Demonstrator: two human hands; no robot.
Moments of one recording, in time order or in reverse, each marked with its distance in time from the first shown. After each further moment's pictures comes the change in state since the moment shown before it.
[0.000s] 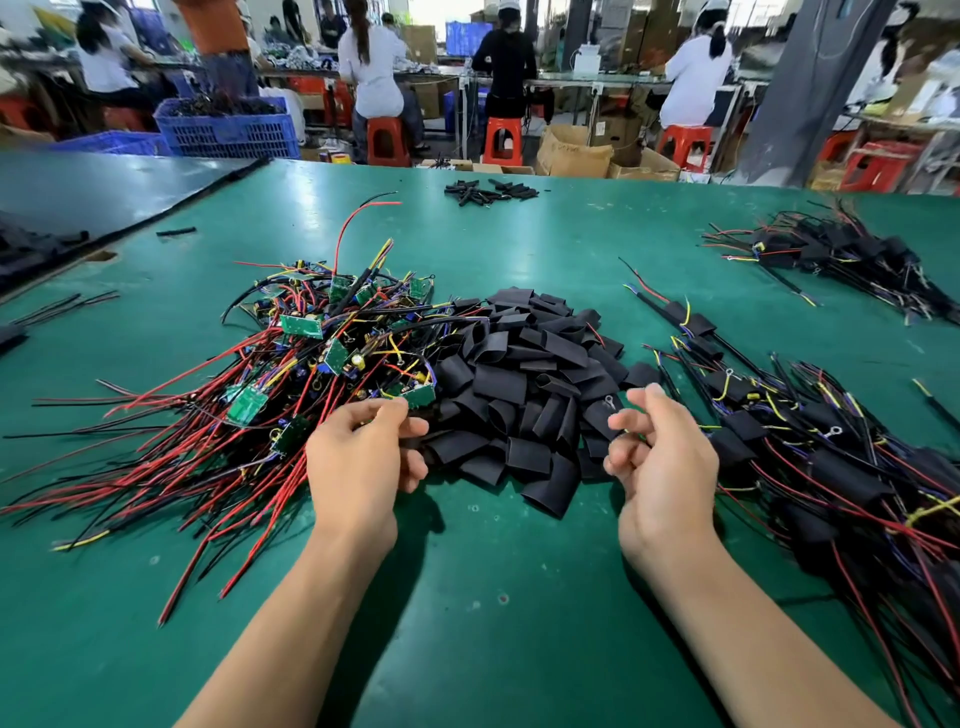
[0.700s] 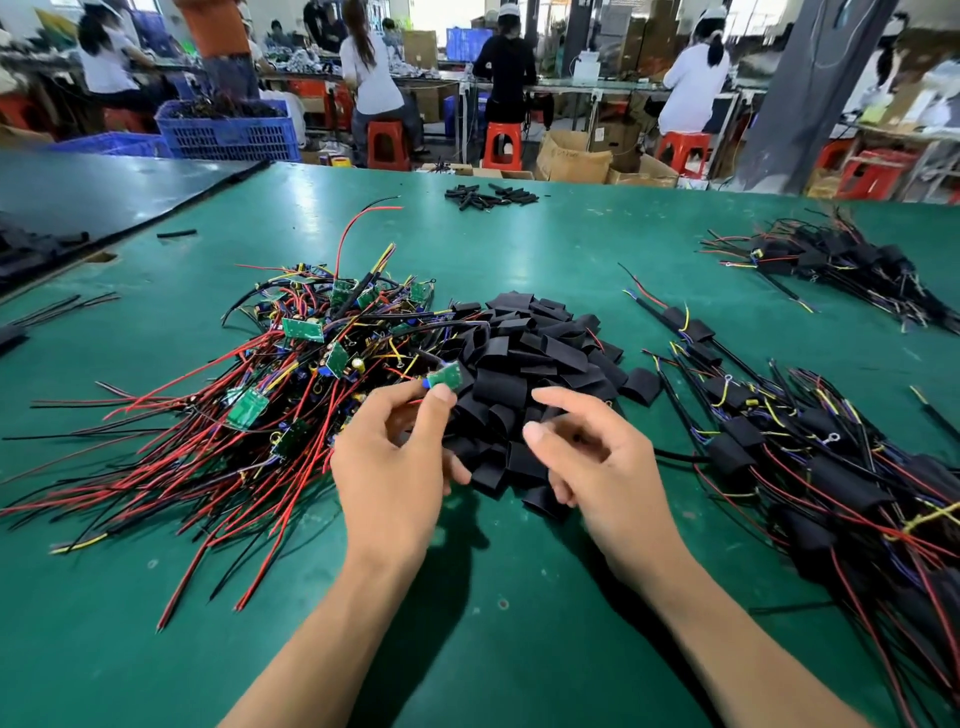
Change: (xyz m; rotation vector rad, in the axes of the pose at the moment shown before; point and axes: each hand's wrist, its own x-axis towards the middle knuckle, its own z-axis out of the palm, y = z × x) left_hand -0.030 0.001 0.013 0.170 -0.059 0.379; right_hand -0.022 0.008 0.004 -0.366 -0.581 -0.213
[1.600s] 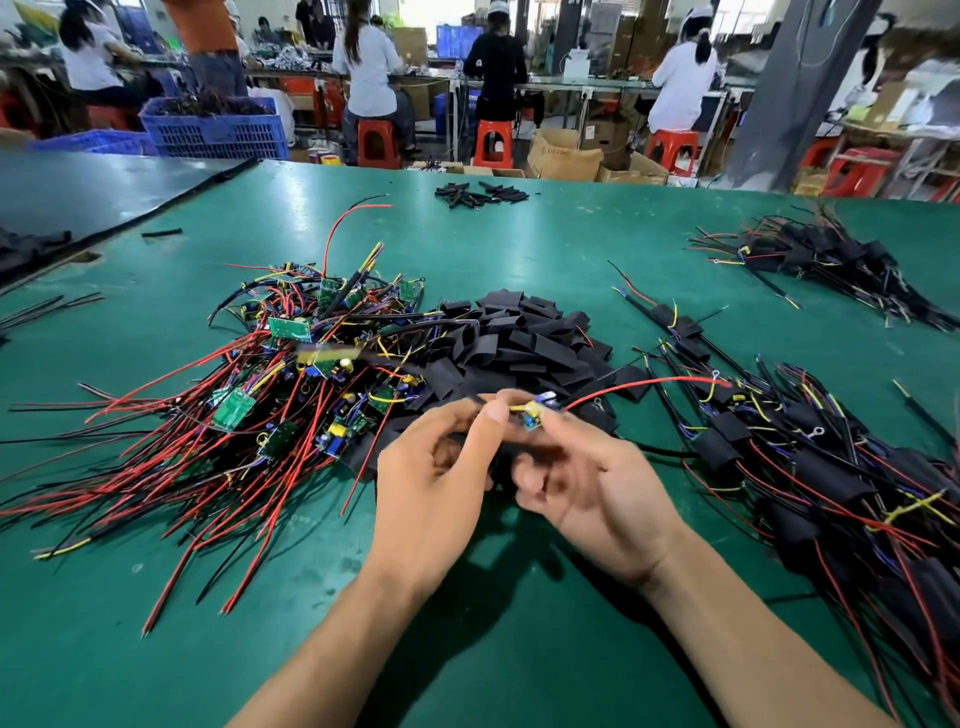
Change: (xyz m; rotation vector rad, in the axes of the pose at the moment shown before) left_hand -0.023 0.009 0.010 0.041 -0.329 0.037; right_hand 0.003 -0.012 -0.006 0.617 -0.308 0.429
